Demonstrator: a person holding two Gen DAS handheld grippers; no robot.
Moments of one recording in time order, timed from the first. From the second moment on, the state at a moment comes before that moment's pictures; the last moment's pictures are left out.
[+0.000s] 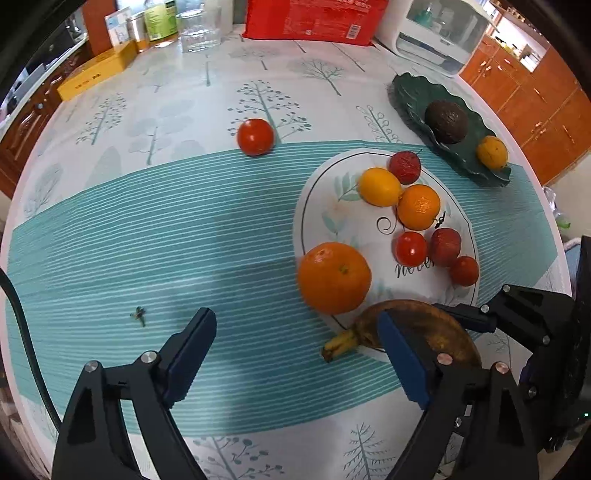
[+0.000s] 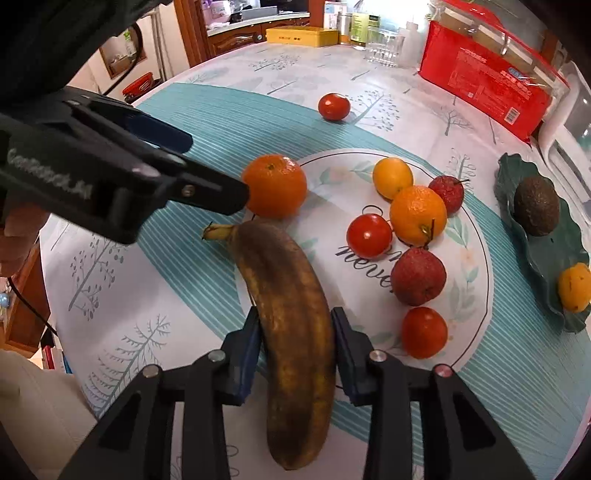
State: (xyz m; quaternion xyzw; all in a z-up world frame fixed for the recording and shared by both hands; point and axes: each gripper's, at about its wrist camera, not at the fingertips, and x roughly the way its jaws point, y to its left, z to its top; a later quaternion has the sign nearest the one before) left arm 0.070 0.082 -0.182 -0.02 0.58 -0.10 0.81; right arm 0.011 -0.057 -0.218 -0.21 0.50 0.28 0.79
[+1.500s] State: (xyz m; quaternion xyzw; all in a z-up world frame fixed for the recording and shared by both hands) left arm 0.092 -0.017 -0.078 0.06 0.49 -0.23 0.84; right arm 0.022 -0.162 -0.093 -0.03 0.49 0.05 0.87
